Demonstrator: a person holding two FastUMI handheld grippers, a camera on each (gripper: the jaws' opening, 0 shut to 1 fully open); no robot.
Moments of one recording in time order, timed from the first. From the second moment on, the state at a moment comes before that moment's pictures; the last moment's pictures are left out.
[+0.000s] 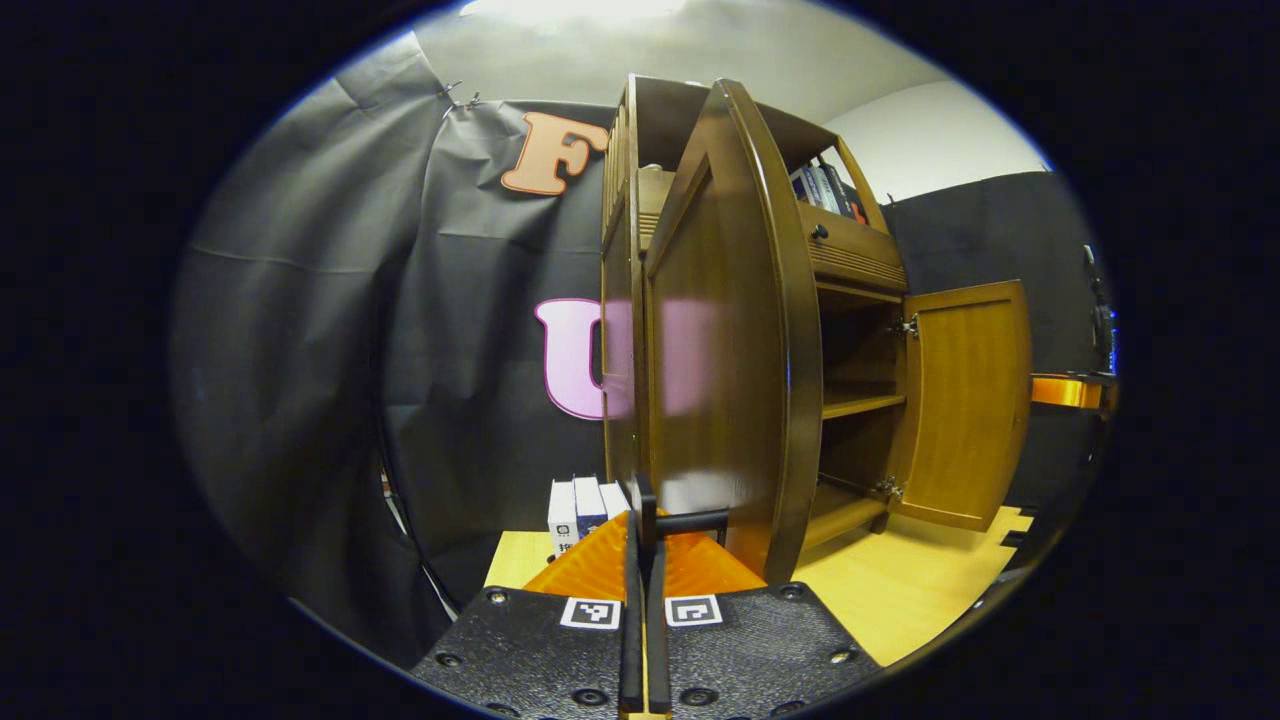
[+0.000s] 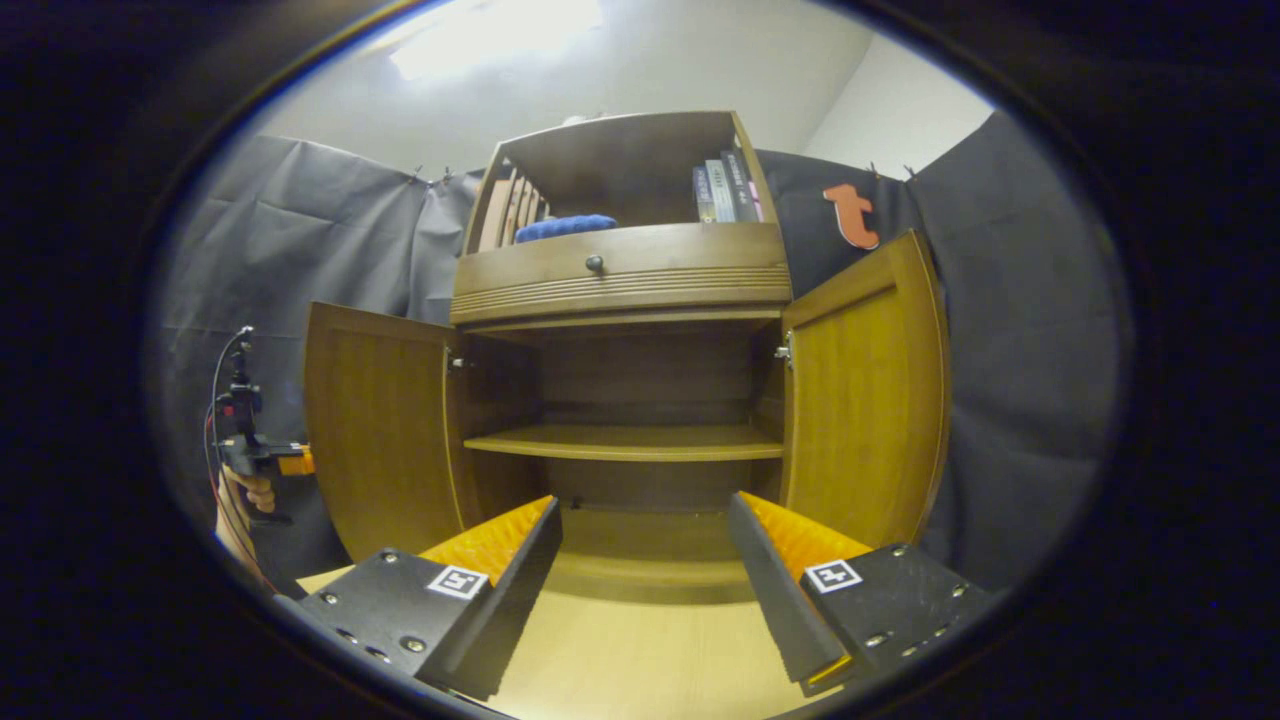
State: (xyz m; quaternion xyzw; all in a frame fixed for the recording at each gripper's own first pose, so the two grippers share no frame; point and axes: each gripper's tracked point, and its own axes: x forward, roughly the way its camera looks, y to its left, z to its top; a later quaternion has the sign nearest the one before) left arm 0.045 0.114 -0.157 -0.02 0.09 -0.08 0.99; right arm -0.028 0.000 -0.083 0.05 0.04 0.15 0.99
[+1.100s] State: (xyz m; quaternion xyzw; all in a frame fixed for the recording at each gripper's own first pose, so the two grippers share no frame) left arm -0.005 0.119 -0.130 -0.02 0.07 -0.01 1.00; right arm -0.063 -0.014 -0.068 0.05 -0.03 0.13 0.99
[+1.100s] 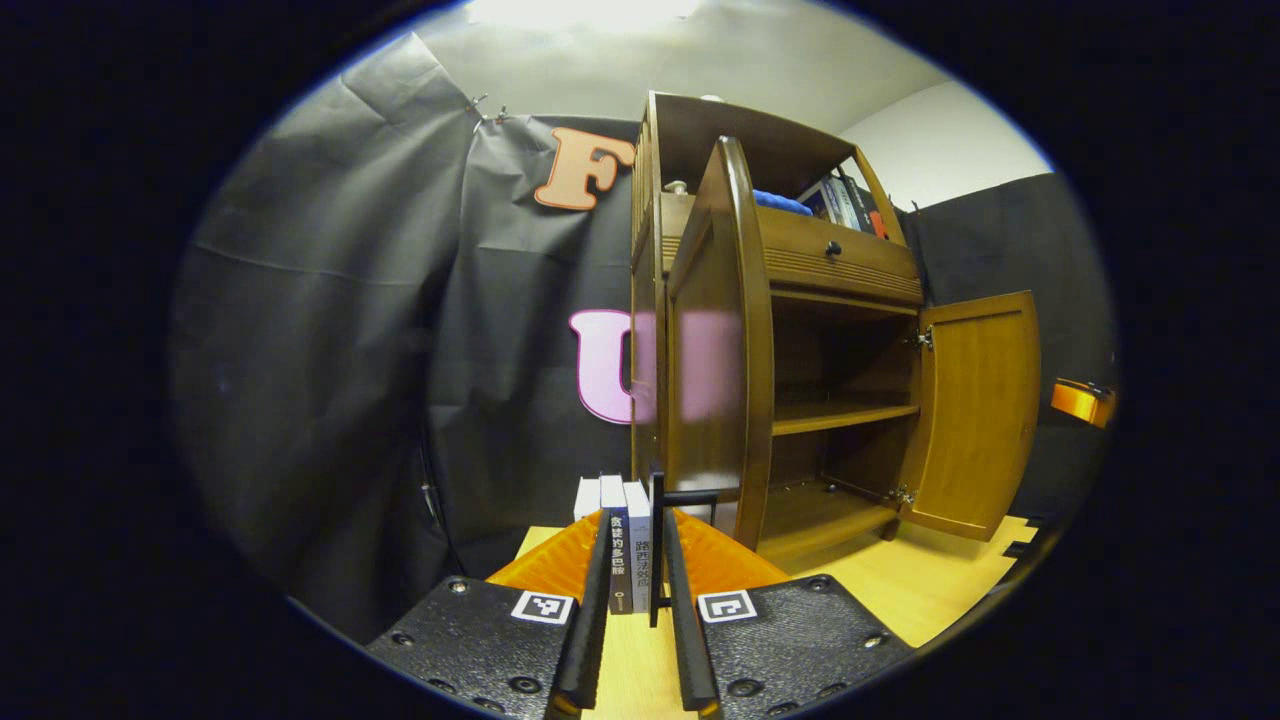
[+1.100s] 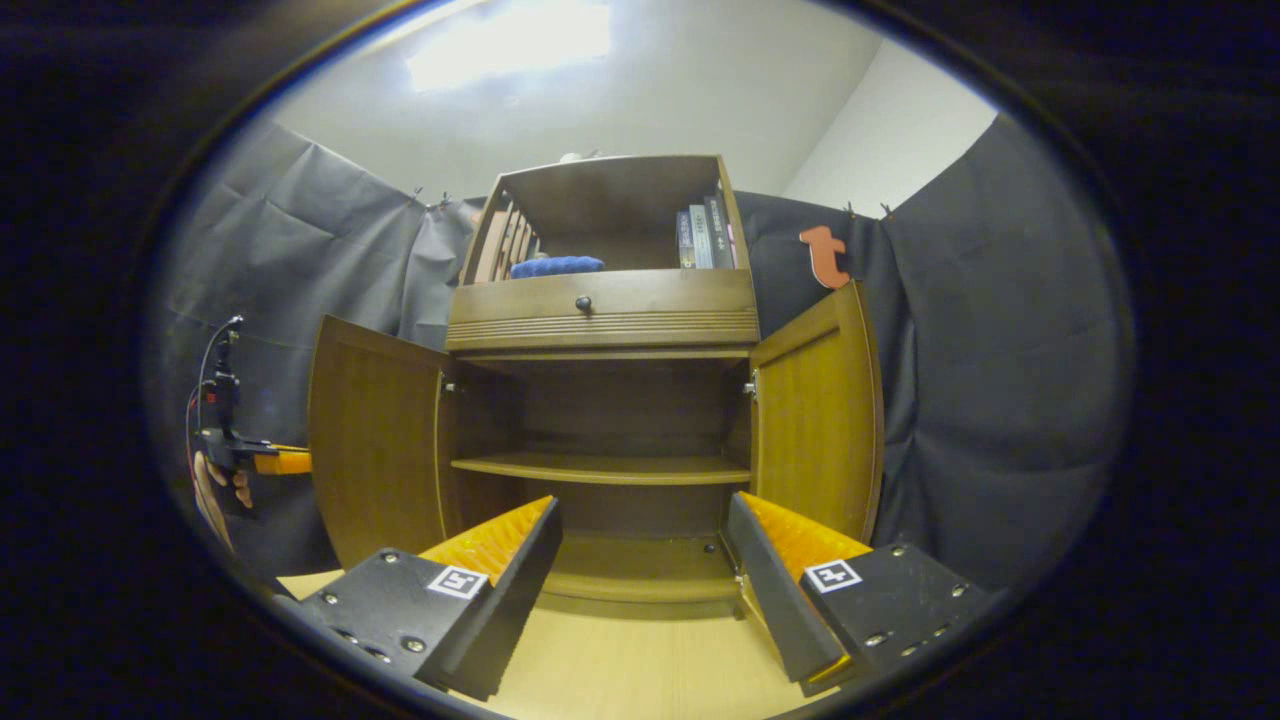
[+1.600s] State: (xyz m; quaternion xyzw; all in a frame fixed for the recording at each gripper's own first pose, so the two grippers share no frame) left arm -0.031 0.093 -0.064 -0.03 0.00 0.06 1.00; right arm -0.063 -0.033 -0.056 0.06 -0.05 0.11 0.99
